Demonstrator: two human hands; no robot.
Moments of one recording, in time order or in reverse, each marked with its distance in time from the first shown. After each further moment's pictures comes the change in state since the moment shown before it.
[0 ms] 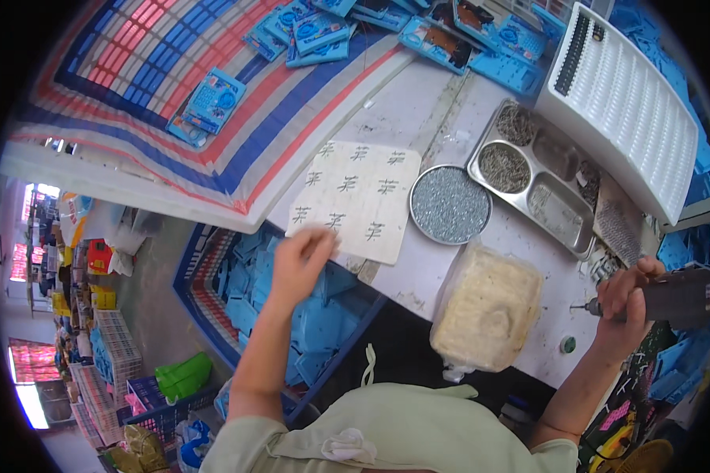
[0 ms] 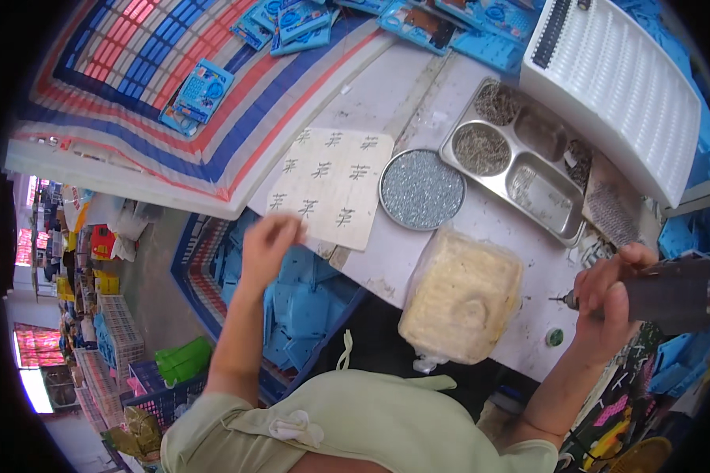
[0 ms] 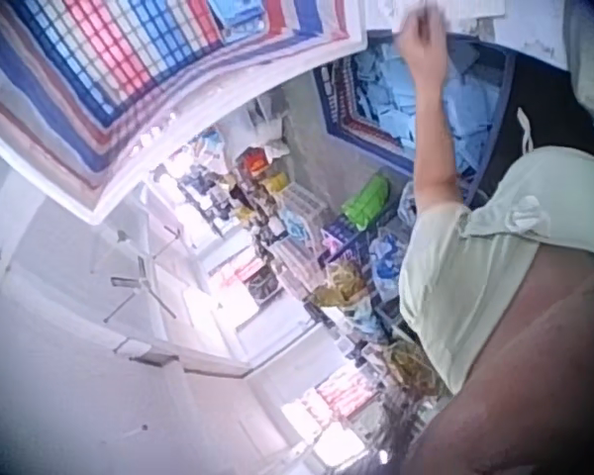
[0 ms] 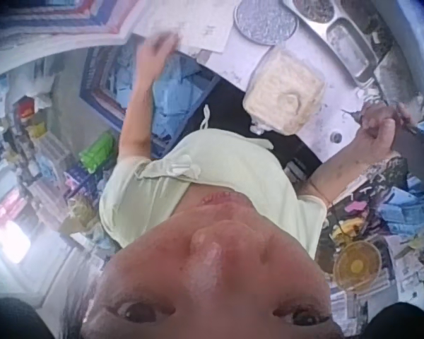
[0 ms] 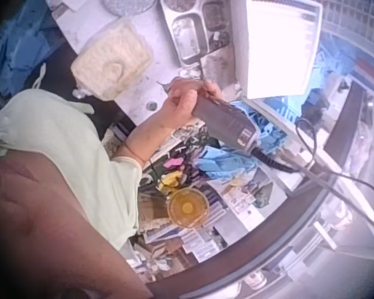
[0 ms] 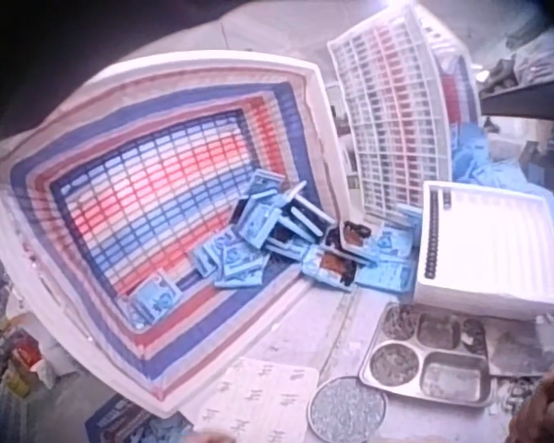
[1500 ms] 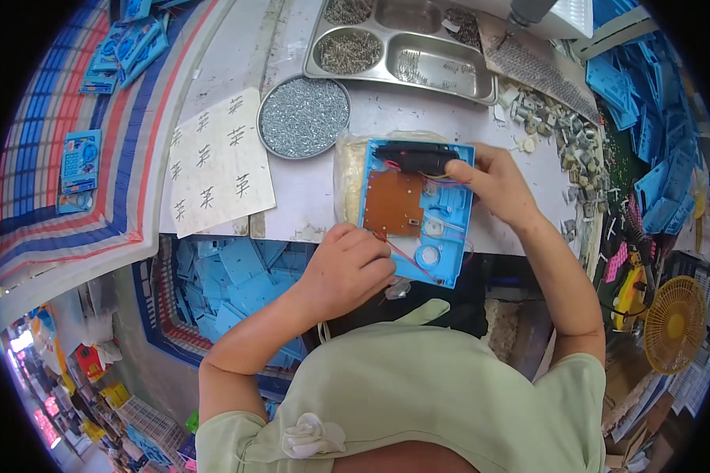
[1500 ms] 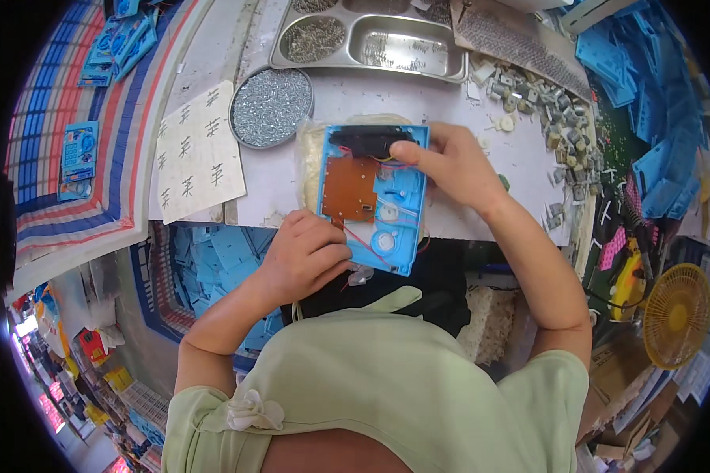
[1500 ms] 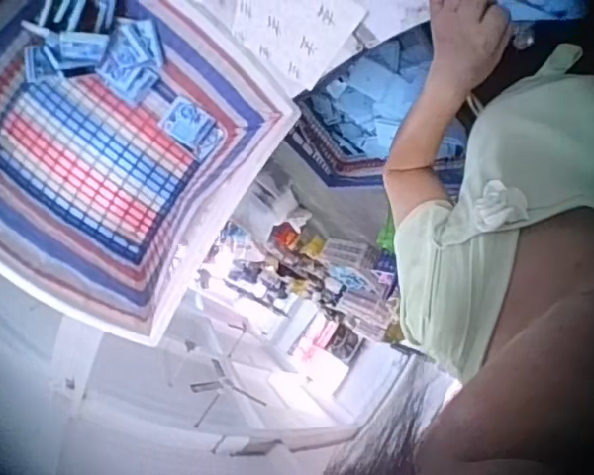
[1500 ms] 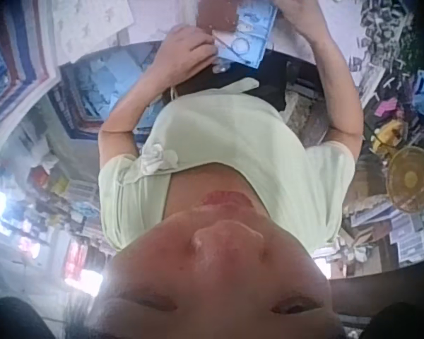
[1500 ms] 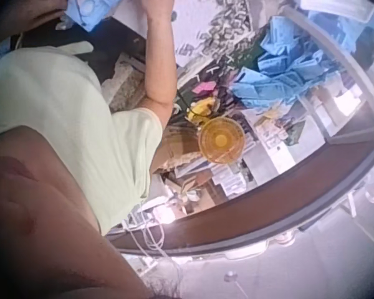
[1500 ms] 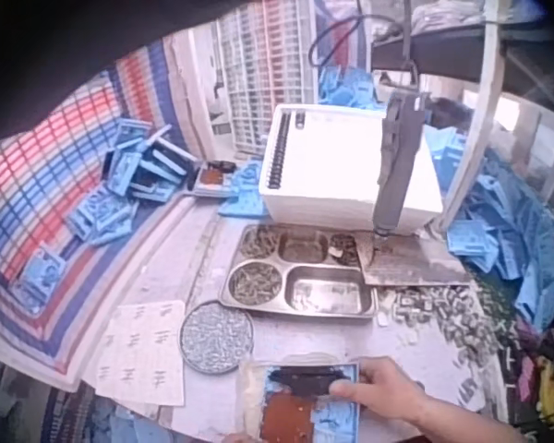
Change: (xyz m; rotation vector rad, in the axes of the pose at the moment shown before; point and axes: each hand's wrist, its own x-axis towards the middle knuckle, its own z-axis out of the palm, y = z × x) left_hand -0.064 0.054 0.141 0.257 -0.707 0.940; right_hand -0.062 0.061 -0.009 -0.535 -0.252 0.758
